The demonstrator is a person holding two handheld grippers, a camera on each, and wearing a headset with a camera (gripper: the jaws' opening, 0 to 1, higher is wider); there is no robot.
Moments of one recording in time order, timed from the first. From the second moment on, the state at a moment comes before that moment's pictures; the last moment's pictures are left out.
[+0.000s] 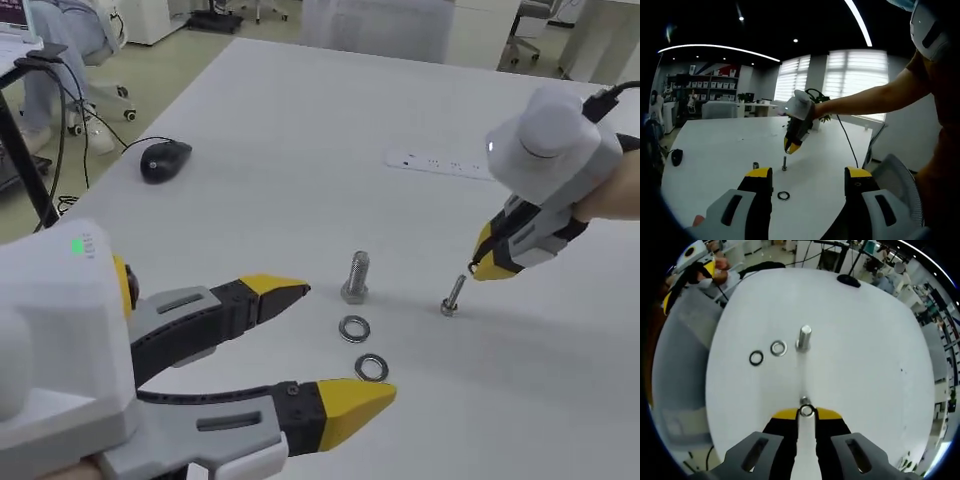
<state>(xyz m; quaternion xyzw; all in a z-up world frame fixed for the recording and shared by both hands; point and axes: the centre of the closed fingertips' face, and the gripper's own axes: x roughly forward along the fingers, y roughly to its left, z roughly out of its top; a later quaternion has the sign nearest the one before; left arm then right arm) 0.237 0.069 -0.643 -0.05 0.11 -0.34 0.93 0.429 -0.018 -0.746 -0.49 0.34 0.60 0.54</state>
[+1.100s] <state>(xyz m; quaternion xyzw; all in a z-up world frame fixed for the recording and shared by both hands) 0.239 0.077 -0.649 -0.06 0.12 -0.33 0.94 0.435 -0.016 -0.786 -0.49 0.36 0.60 0.52</state>
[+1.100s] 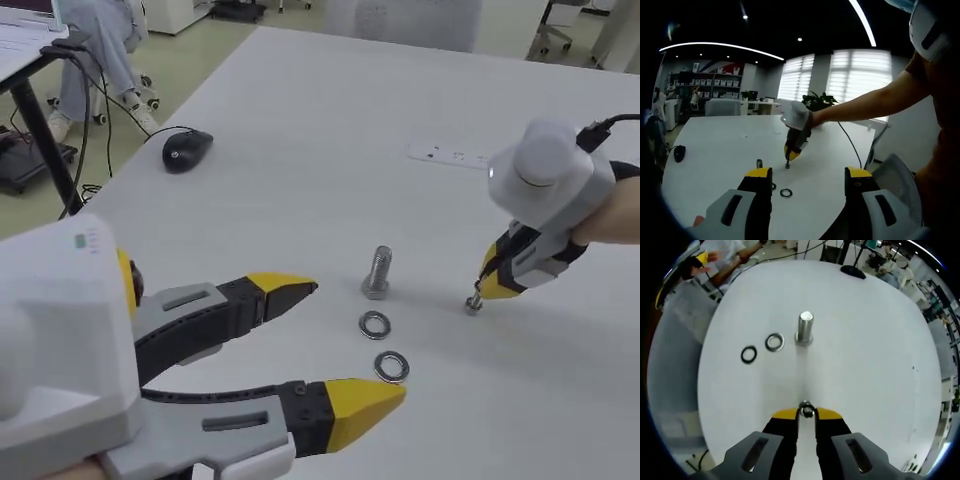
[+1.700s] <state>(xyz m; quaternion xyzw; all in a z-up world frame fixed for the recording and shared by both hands) 0.237 0.082 -0.652 -0.06 0.12 -0.32 0.94 0.433 -0.018 -0.806 -0.50 0.35 0.60 0.52</state>
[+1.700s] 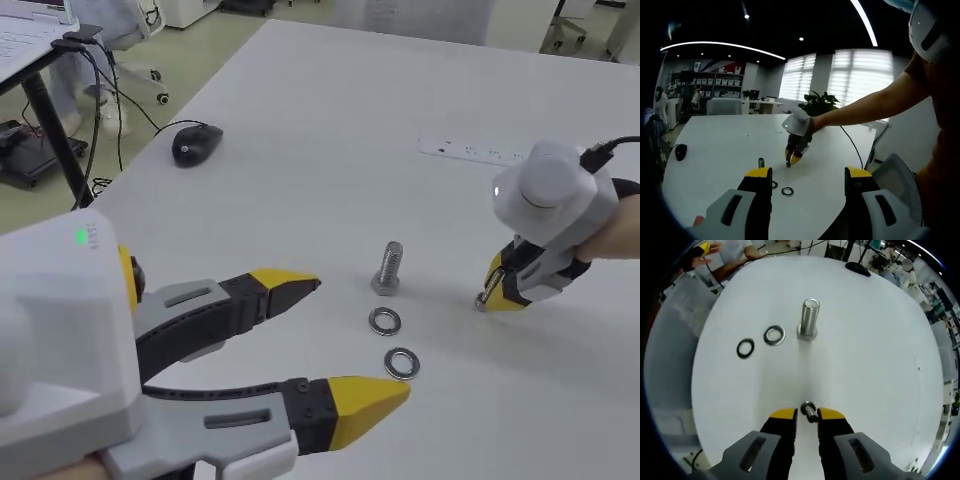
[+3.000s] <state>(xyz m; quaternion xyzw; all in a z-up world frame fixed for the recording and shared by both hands) 0.201 0.069 -0.621 -0.03 0.09 -0.35 0.93 0.355 -0.050 -0.747 -0.50 0.32 0.59 0.55</state>
